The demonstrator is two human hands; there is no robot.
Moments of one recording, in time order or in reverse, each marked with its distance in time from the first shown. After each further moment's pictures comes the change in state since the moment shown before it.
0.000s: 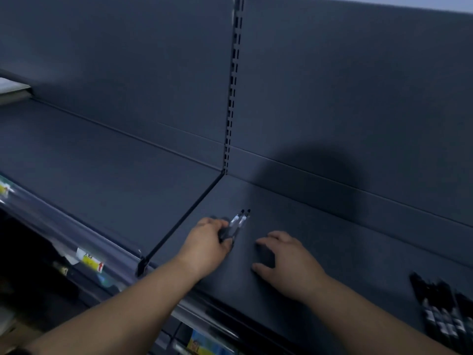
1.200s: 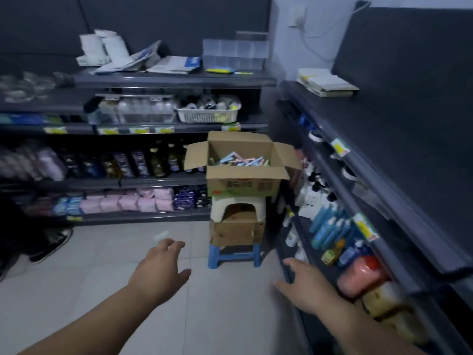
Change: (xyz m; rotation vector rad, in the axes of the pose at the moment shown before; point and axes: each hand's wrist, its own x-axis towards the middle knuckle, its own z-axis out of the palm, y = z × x) left_hand -0.527 -0.277 -0.132 0.205 0.397 -1.032; right_hand -0.124 -0.360 0.224 -0.163 -0.529 -0.566
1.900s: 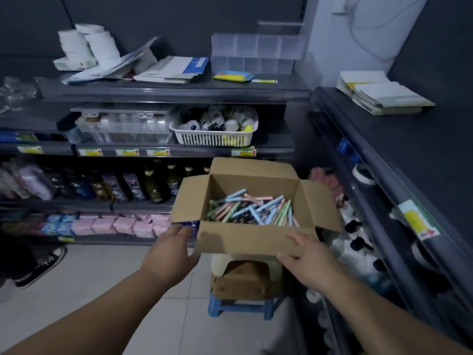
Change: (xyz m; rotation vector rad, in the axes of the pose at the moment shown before) left_hand 0.310 0.027 -0.027 -0.044 0.080 -0.070; right_hand 0.303 -0.067 -0.135 0.077 0.088 -0.177
